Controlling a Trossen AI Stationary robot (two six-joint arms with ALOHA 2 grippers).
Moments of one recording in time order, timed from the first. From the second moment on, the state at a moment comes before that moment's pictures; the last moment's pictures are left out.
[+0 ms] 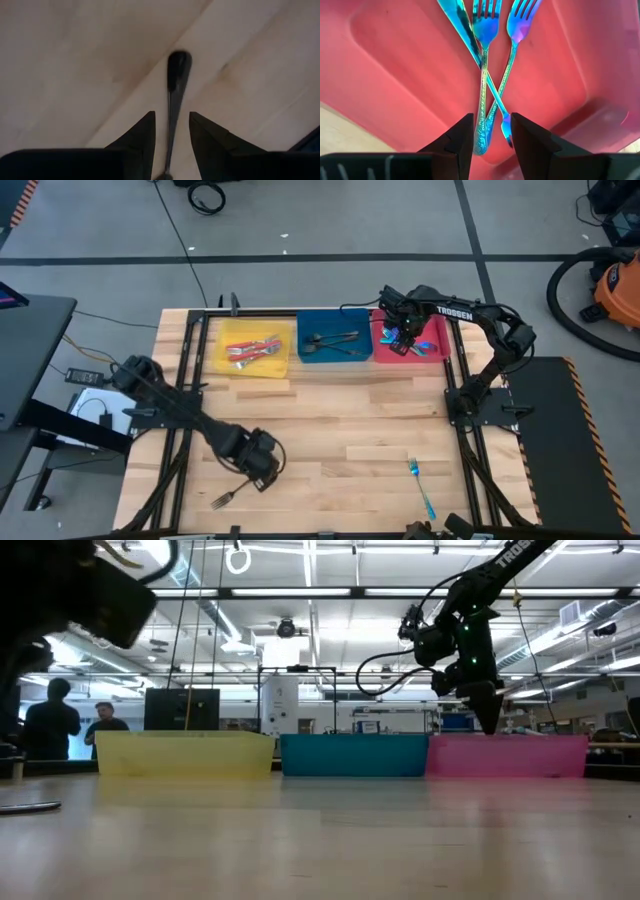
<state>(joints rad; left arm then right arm) -0.57 1.66 1.04 -0.73 0.07 -1.30 -0.77 1.62 1.15 -1.09 0.21 -0.12</state>
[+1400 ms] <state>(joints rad) -0.70 1.80 1.04 -0.71 0.11 -1.42 -0.77 1.62 1.15 -1.10 0.16 -0.13</state>
